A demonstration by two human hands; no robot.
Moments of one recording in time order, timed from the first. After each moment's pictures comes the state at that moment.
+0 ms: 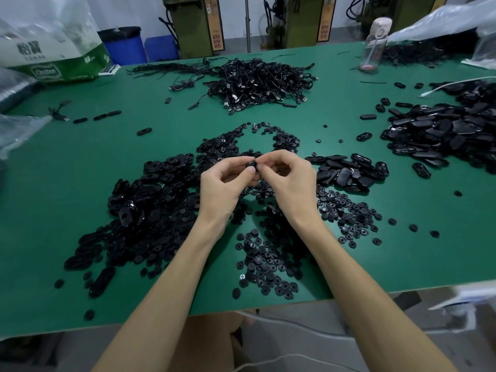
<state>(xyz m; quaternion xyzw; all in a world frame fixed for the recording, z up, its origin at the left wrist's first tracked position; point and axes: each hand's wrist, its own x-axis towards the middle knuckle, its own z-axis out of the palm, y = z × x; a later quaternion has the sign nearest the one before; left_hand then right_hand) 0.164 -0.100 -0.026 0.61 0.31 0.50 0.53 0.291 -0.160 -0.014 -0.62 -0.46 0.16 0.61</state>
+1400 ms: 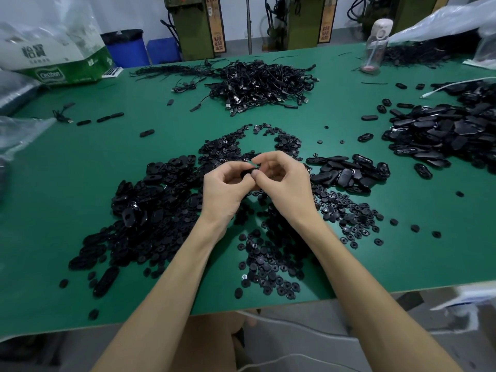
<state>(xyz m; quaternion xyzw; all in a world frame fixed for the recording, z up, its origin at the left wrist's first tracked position) 0.163 -0.103 -0.025 0.62 0.36 0.48 0.51 0.288 -0.159 -0.015 -0.59 -0.49 0.21 0.60</state>
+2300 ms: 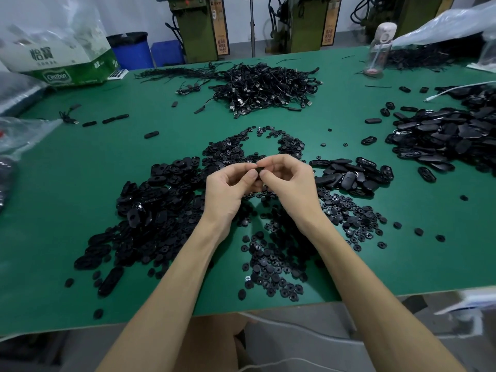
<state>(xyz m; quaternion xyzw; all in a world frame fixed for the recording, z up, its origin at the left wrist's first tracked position) 0.159 -0.100 -0.025 0.60 0.32 0.47 0.56 0.289 -0.162 -0.011 -0.55 -0.44 0.29 0.65</state>
